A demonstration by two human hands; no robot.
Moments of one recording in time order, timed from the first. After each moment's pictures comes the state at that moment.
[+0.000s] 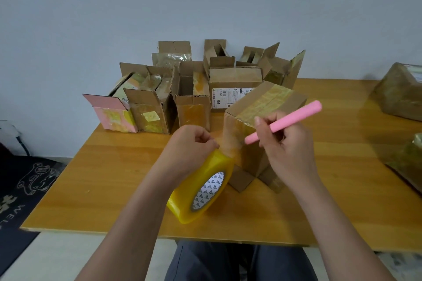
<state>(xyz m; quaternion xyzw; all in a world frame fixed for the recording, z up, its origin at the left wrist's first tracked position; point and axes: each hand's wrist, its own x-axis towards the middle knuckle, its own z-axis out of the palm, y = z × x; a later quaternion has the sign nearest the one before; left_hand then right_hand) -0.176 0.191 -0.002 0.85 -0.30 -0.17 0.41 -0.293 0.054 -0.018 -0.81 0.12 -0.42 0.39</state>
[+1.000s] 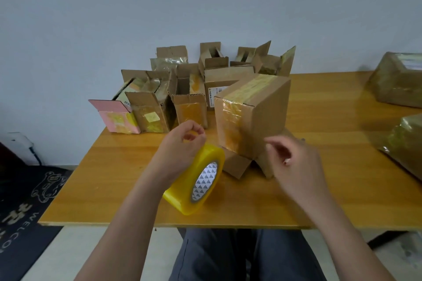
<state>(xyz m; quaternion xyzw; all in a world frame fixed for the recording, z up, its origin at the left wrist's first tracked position) -0.189 0.210 -0.006 0.82 -0.29 -0.16 0.46 -0.348 0.054 -0.049 -0.87 0.24 -0.33 0.27</state>
